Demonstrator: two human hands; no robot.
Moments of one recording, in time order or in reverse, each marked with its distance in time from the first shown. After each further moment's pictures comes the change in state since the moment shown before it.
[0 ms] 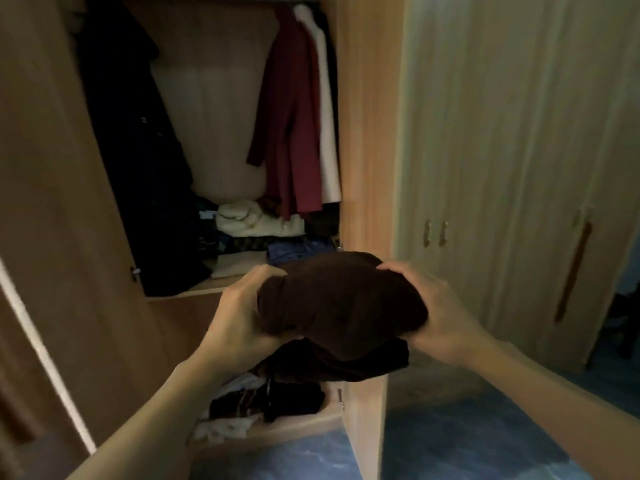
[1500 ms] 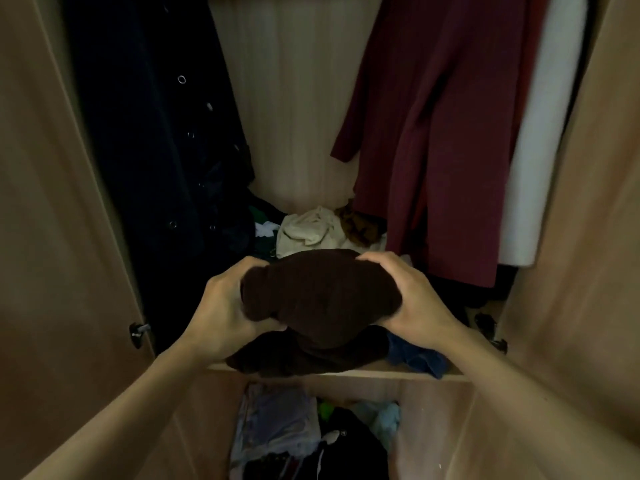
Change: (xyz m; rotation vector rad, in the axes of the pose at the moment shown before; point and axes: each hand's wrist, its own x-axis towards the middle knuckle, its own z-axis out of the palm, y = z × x) left_hand 0.191 -0.465 -0.054 0.195 0.068 -0.253; right_hand 0.466 0.219 0.305 0.271 -0.131 -0.213
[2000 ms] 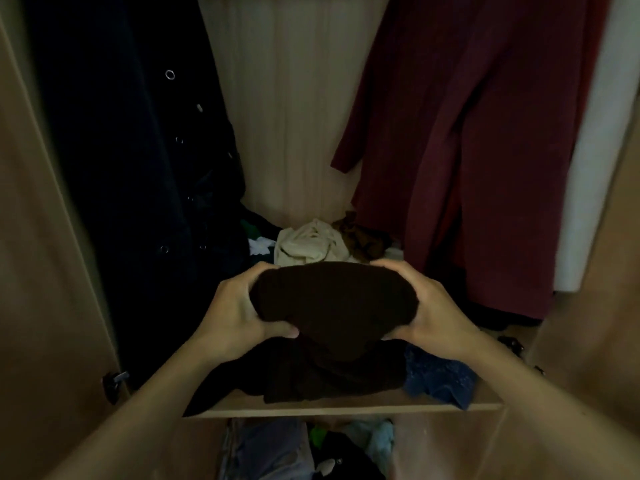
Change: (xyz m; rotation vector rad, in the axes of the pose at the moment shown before) left_hand 0.053 -0.092 -0.010 -0.260 -0.107 -0.111; right_hand 0.054 0.015 0.027 0.010 -0.039 0.146
